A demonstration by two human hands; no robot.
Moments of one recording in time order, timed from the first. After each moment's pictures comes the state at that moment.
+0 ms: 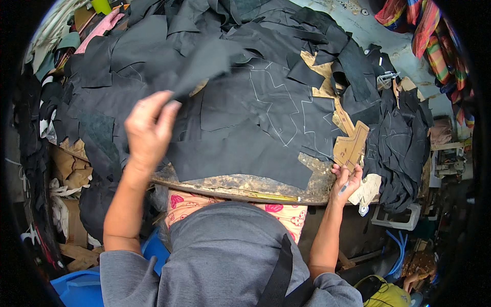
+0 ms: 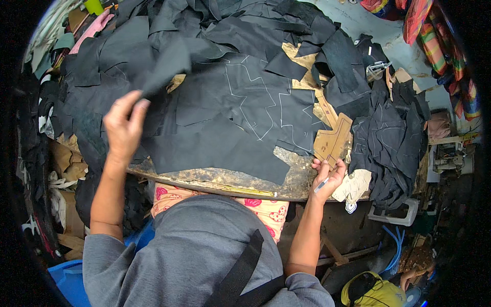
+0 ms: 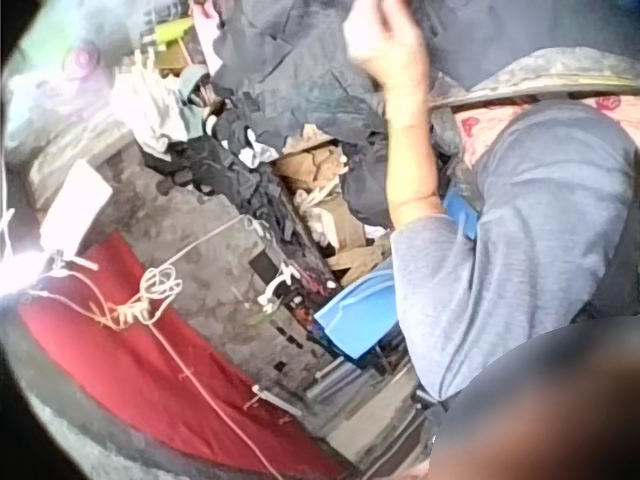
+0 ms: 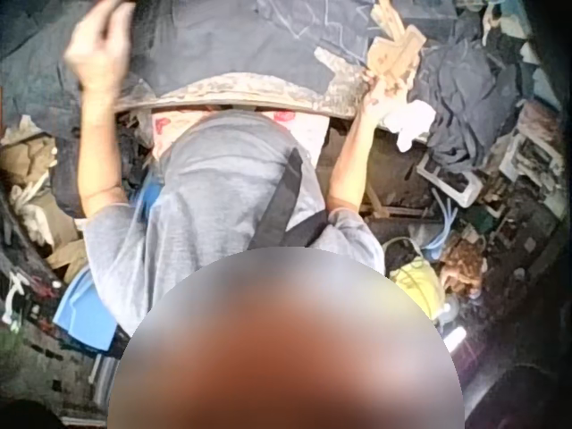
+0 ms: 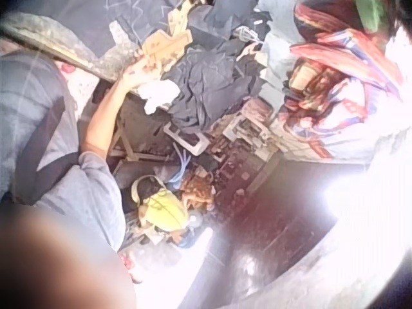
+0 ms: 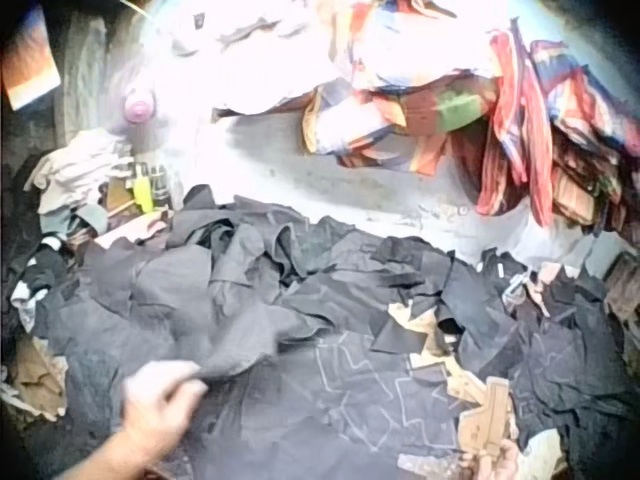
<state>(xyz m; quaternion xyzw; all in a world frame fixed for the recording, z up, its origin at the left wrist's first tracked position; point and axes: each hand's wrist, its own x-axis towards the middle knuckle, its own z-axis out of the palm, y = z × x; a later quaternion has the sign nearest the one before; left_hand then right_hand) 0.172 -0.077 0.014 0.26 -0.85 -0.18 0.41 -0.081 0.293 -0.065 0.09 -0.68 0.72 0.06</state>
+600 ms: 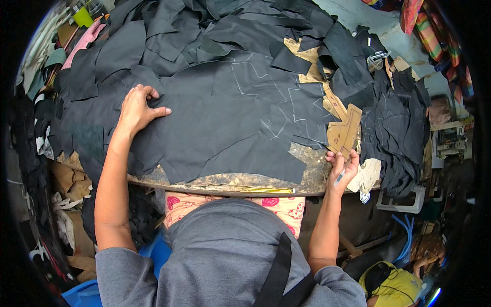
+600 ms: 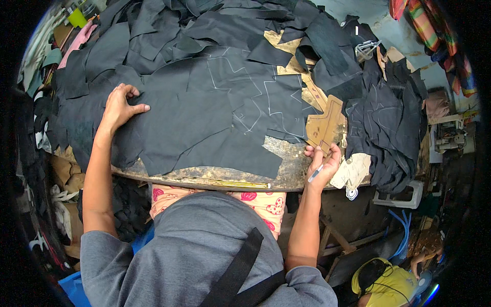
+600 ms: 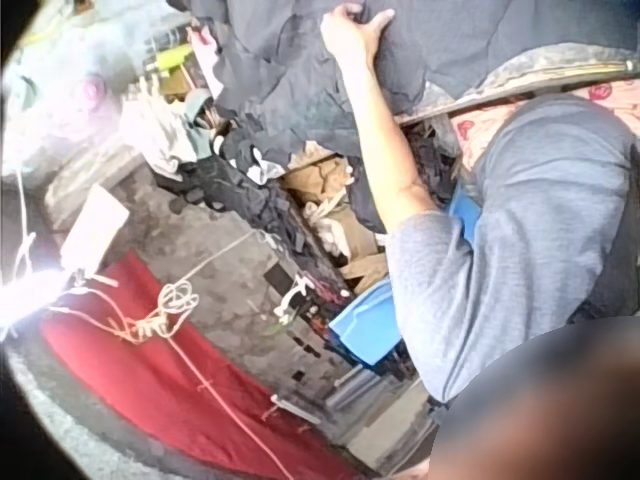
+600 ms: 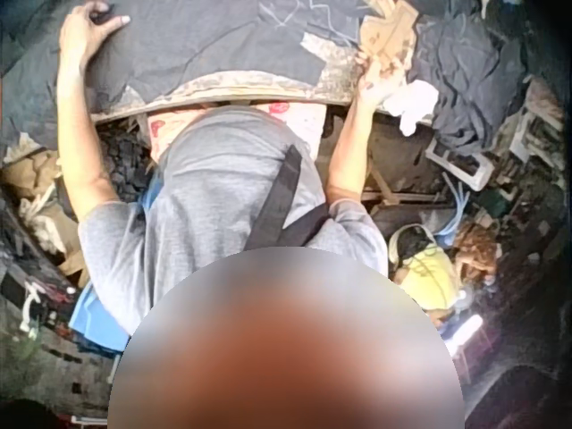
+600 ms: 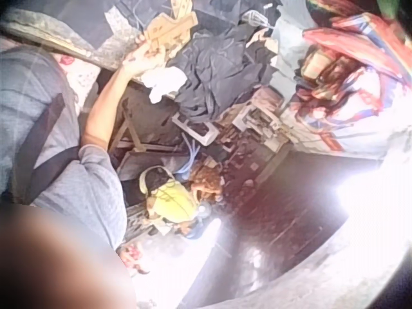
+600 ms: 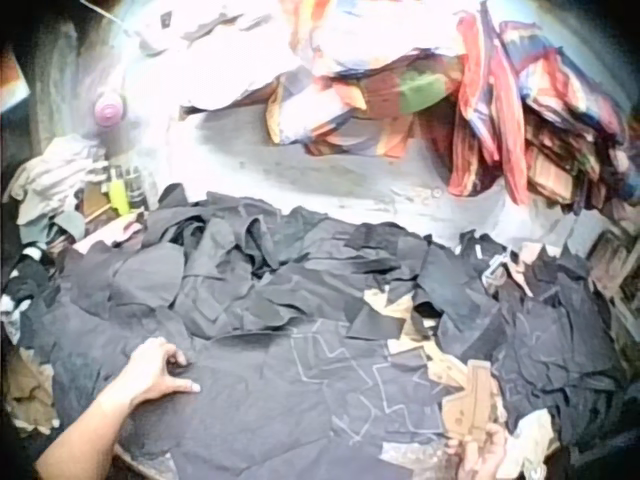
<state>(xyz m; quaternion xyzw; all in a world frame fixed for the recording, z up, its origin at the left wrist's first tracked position) 0.140 -0.133 0.019 0.34 -0.92 -0.15 0.07 -0.076 0.289 -0.061 0.09 -0.67 0.73 0.06</state>
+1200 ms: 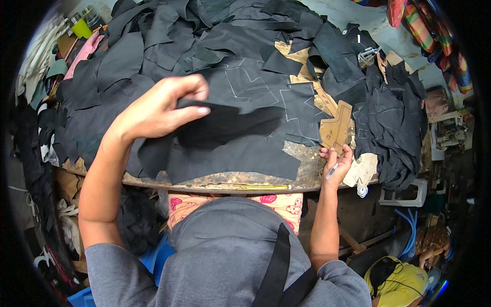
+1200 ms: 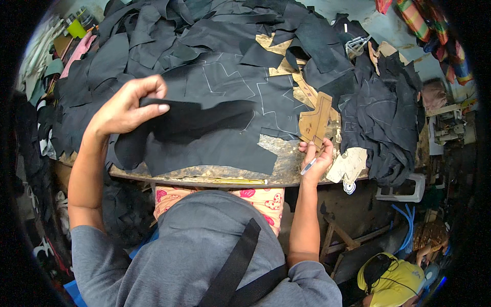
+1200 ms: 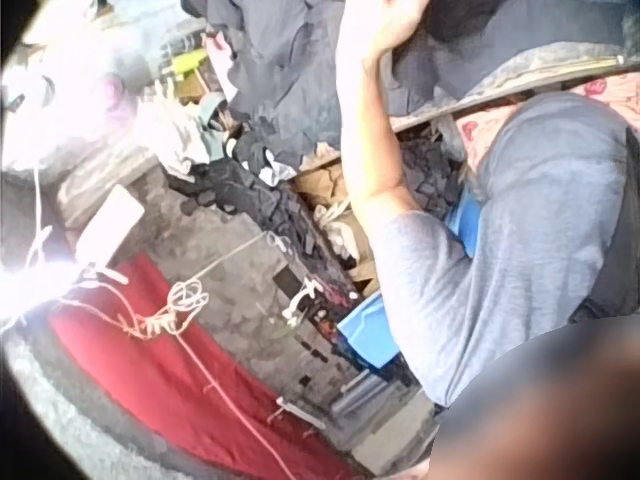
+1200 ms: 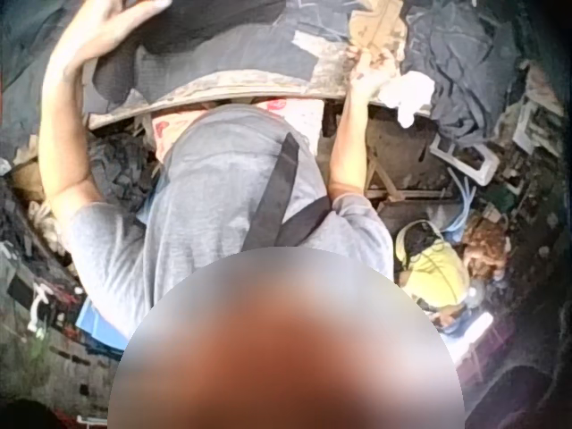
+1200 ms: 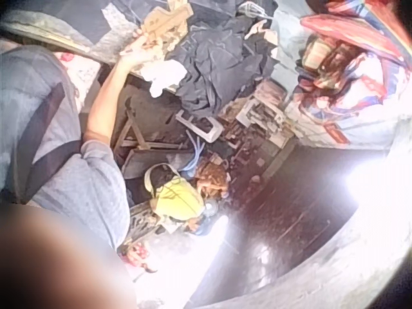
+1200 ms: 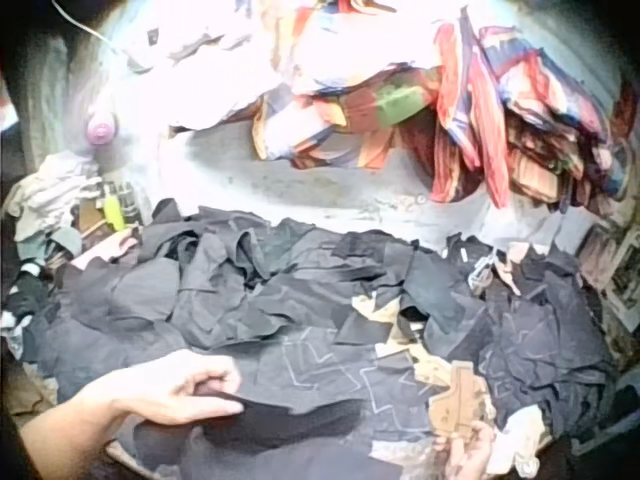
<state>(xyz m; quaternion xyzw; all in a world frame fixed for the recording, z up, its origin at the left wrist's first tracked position) 0.099 -0.071 0.123 -0.02 -0.91 -0.42 0.03 -0.076 0.286 -0.060 0.09 -0.66 0.74 0.05</state>
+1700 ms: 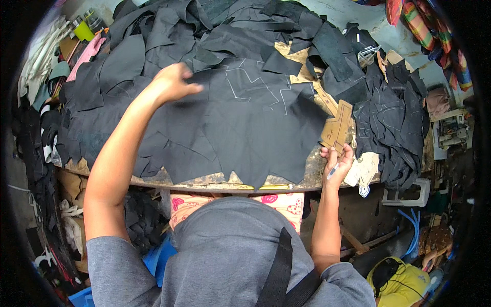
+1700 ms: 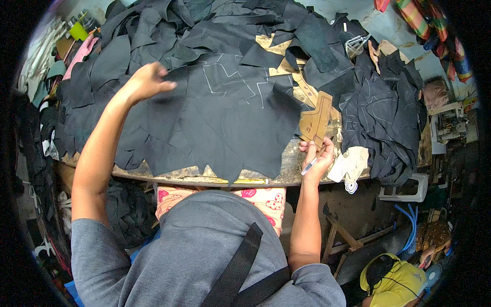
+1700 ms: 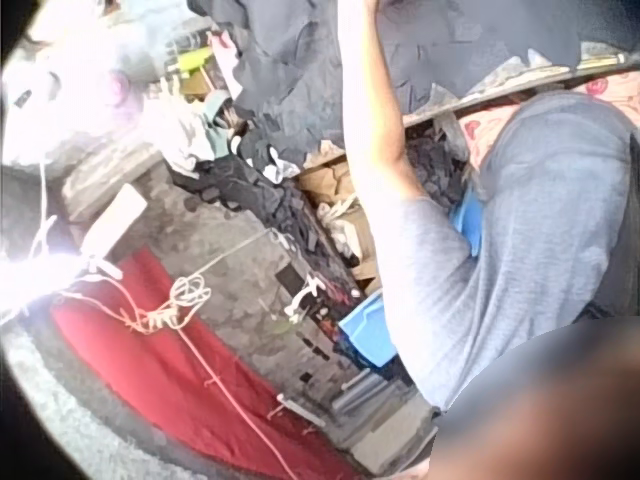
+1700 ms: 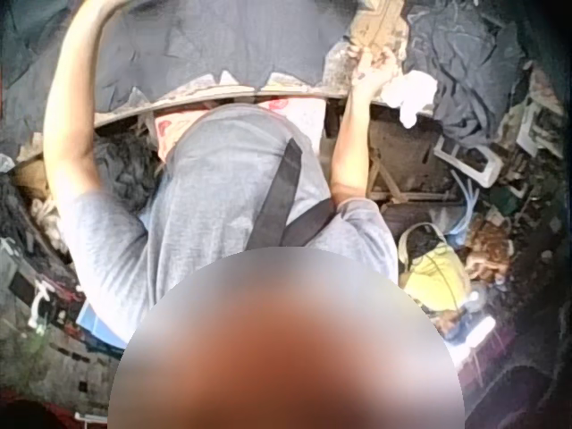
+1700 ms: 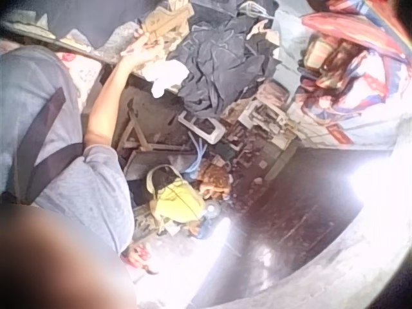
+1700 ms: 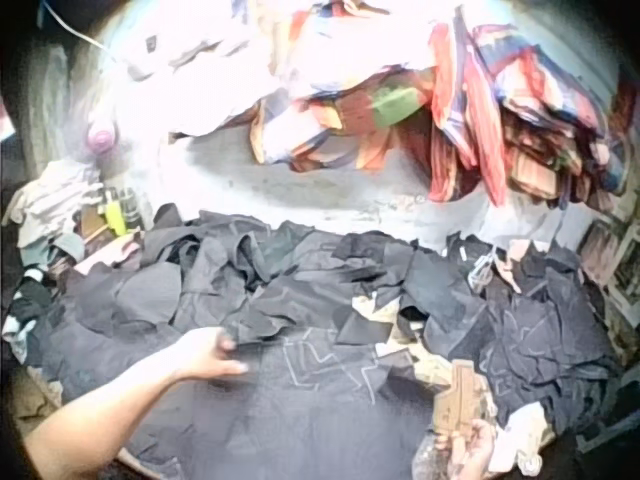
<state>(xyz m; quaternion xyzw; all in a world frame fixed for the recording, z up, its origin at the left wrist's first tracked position) 0.056 -0.112 0.072 0.26 -0.94 -0.20 0.01 -0.077 0.293 -0.063 0.10 -0.70 0.71 0.02</state>
